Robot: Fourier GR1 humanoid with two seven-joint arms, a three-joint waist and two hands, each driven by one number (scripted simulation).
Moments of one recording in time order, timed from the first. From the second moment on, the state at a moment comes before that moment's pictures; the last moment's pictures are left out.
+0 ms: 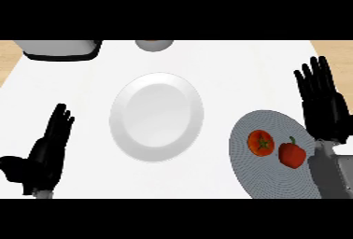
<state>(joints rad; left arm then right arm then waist) 0.06 0.43 -0.23 -1.64 0.32 0.42 -0.02 -0.25 -0.29 -0.04 -1.49 -0.47 -0.19 -0.05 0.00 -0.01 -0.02</state>
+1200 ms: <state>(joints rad) 0.09 0.59 -0.21 -1.49 0.14 0.32 -0.14 0.29 -0.05 0.08 -1.92 -0.07 -1.08 -0.32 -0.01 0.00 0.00</state>
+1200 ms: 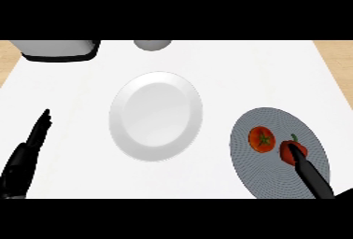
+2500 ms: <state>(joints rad) 0.07 0.54 -0.18 -1.46 0.09 0.28 -0.17 0.29 -0.66 0.15 -1.94 0.16 -0.70 0.91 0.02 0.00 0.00</state>
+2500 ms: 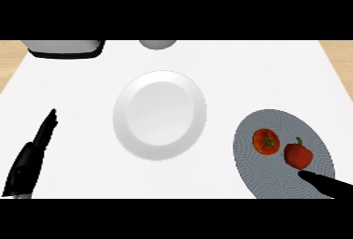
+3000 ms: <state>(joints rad) 0.08 0.50 -0.13 -1.45 0.05 0.23 -0.16 0.21 -0.59 0.15 -1.80 0.12 -0.53 0.86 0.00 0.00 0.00</state>
